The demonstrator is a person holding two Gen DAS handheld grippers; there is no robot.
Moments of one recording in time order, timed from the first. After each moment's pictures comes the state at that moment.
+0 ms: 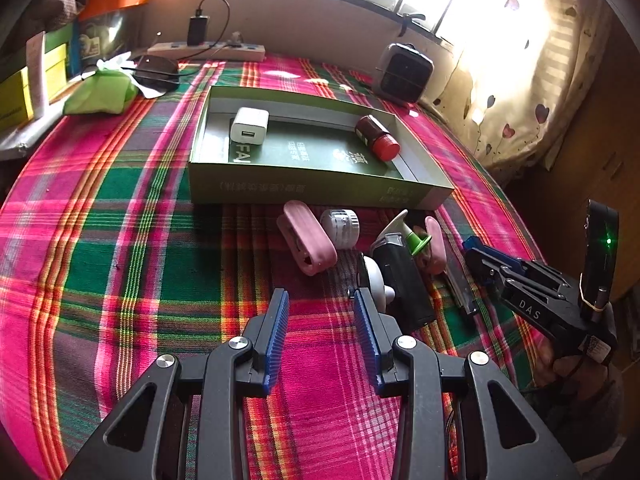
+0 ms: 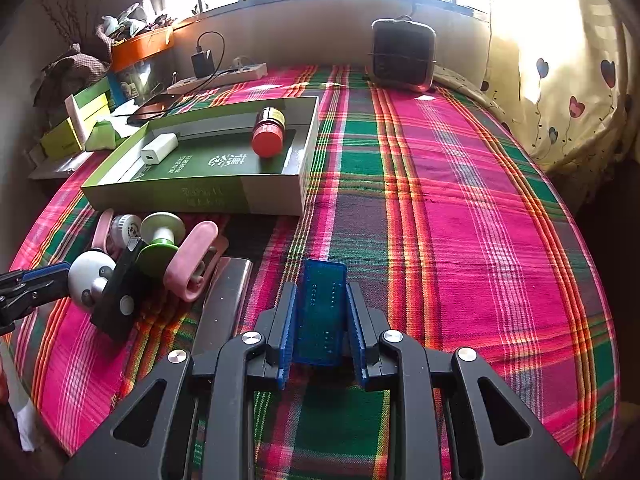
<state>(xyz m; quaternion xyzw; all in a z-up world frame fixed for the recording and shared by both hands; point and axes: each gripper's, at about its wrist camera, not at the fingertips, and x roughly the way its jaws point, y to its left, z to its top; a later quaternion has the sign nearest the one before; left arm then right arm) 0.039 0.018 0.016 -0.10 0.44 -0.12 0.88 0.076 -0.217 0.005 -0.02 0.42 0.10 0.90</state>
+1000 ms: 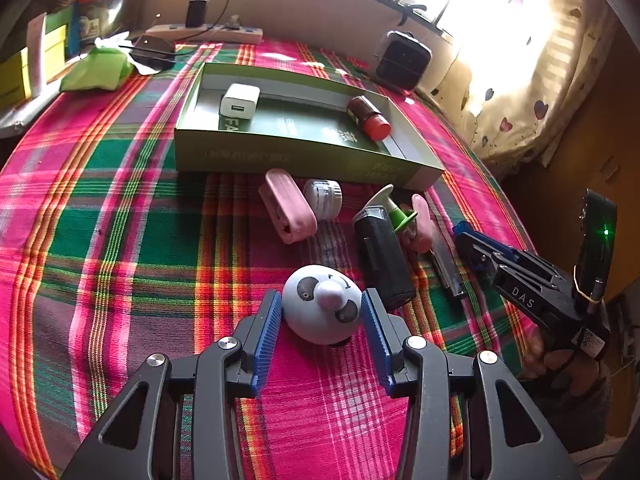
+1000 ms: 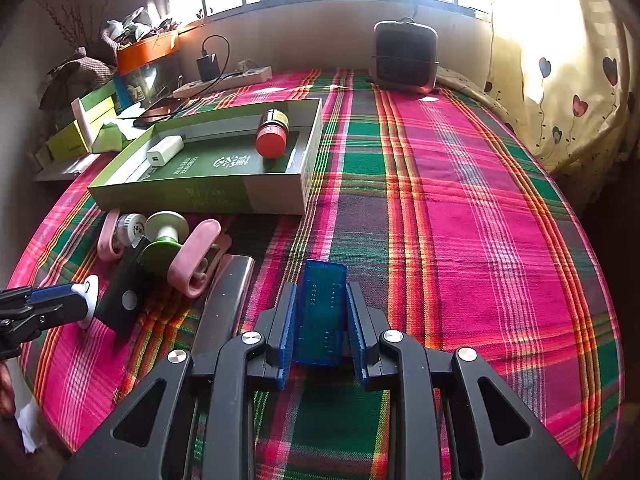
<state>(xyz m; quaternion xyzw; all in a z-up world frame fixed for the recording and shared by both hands) 0.033 0.008 0.009 -0.12 0.46 -0.13 0.87 0.074 -0.220 0.005 -0.01 0.41 0.11 0.90</state>
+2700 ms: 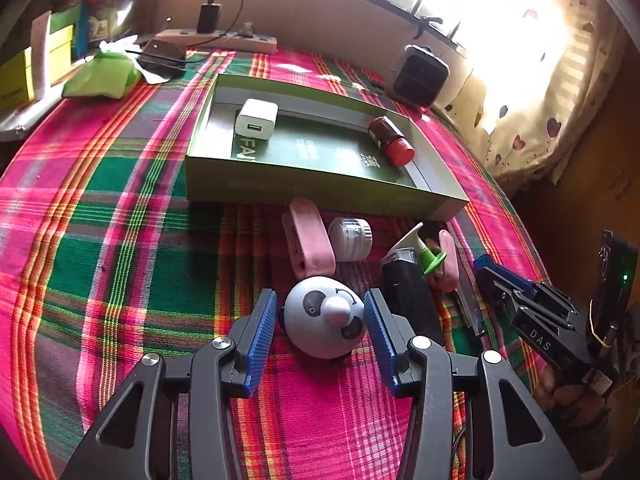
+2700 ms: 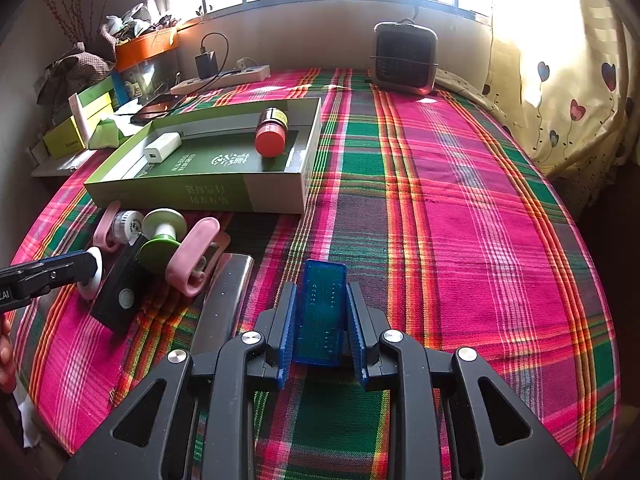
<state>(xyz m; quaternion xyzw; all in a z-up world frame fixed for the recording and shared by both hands) 0.058 0.022 0.006 -0.14 0.45 -0.11 0.88 0.074 -0.218 0.005 -0.02 0.41 0.10 0.90</state>
